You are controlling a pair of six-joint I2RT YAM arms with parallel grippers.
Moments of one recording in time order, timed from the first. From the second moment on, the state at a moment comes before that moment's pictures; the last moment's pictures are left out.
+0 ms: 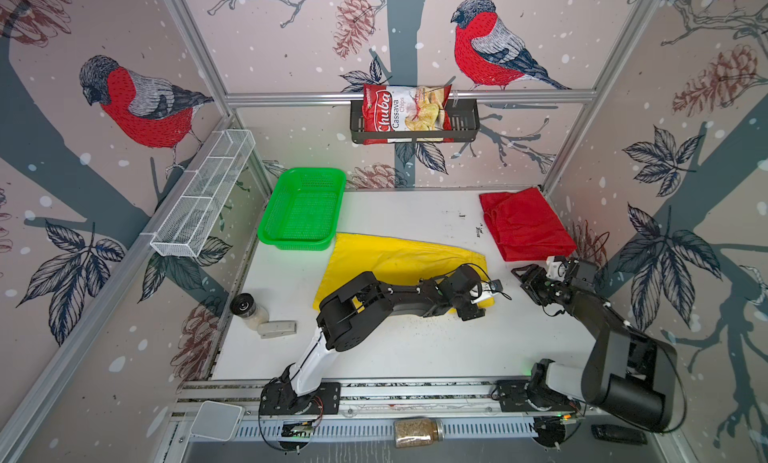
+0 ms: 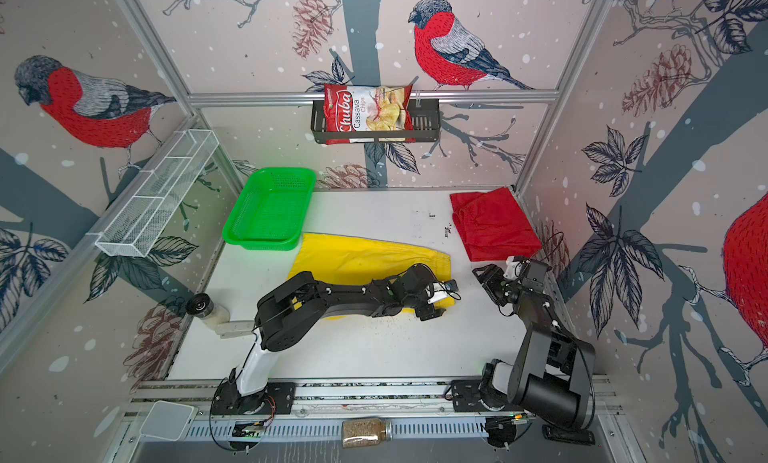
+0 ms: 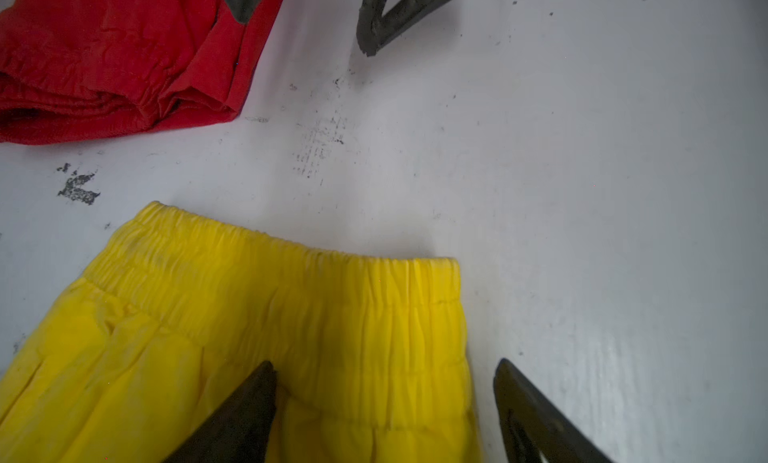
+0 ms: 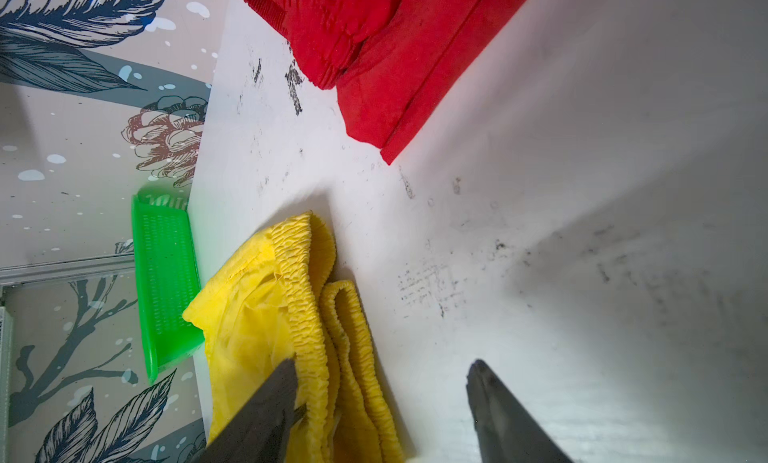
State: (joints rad) left arm -1.10 2.15 1.36 0.10 0.07 0.37; right arm -0.35 1.27 0.51 -0.18 -0.66 0.51
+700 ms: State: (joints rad) left arm -1.11 2.00 0.96 0.68 -0.05 0.26; right arm -0.13 1.16 0.44 -0.02 -0.73 0.86
